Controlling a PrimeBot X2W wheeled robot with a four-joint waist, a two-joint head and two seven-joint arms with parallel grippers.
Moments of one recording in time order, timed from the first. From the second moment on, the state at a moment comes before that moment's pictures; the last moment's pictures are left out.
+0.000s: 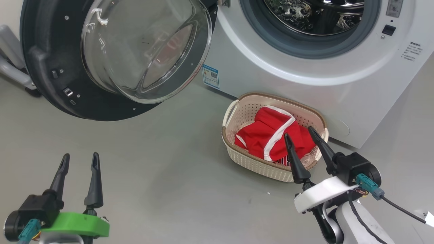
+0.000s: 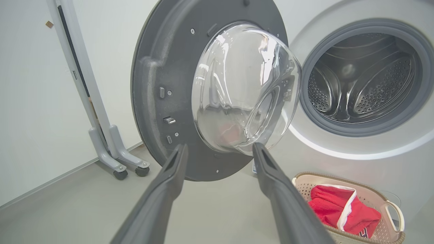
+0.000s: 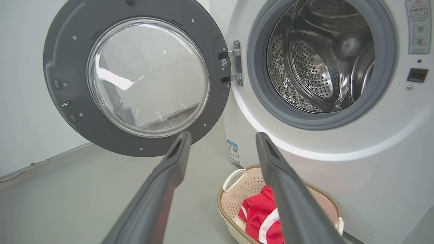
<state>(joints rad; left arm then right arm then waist) -0.02 0.09 0.00 0.14 -0.32 -0.09 -0.25 -0.16 -0.08 0.34 0.25 0.34 0.12 -0.26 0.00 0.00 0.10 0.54</state>
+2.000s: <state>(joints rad) 0.03 0.07 0.03 0.09 -0.30 -0.10 -0.25 -0.20 -0.10 0.36 0.29 0.39 0.12 -0.26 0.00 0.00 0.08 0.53</state>
